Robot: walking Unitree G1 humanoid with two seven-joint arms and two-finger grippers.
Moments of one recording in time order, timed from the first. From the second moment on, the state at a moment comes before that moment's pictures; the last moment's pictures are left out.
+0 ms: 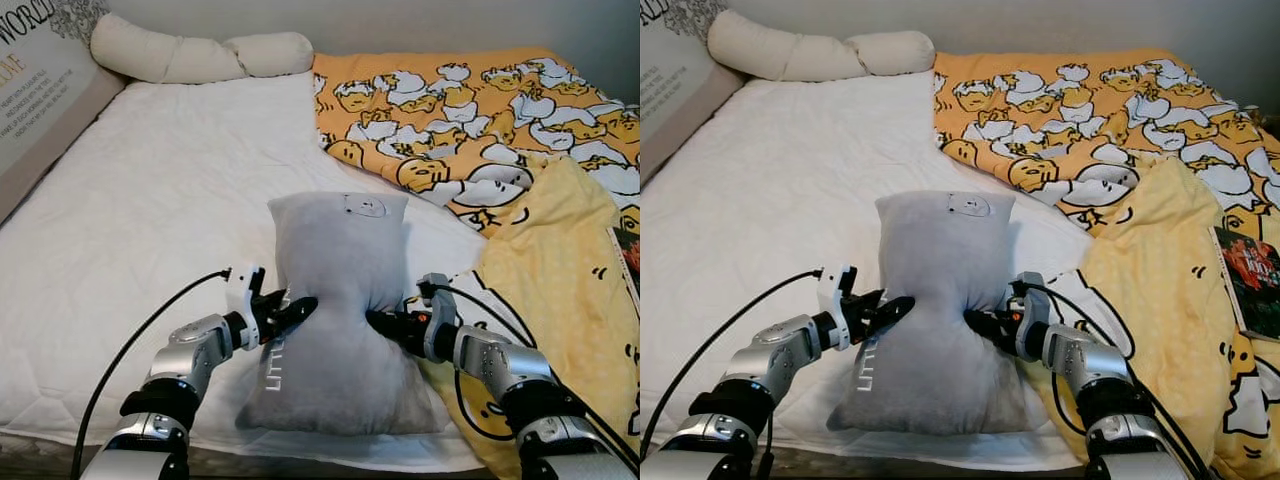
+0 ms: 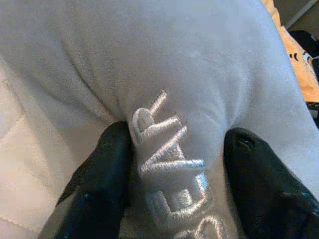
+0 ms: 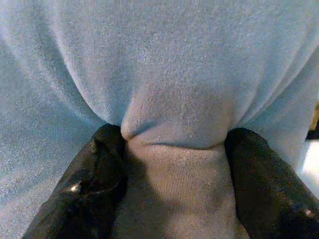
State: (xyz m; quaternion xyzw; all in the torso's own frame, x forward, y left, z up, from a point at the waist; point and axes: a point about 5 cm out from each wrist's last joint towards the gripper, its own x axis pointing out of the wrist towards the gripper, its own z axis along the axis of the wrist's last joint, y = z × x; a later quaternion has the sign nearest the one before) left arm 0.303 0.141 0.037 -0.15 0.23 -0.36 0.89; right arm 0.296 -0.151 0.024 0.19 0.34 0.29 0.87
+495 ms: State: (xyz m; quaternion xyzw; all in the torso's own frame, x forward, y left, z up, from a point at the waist) left arm 0.305 0.140 0.038 -0.14 0.24 -0.36 0.89; right arm 0.296 -0.147 0.025 0.23 0.32 0.30 0.87
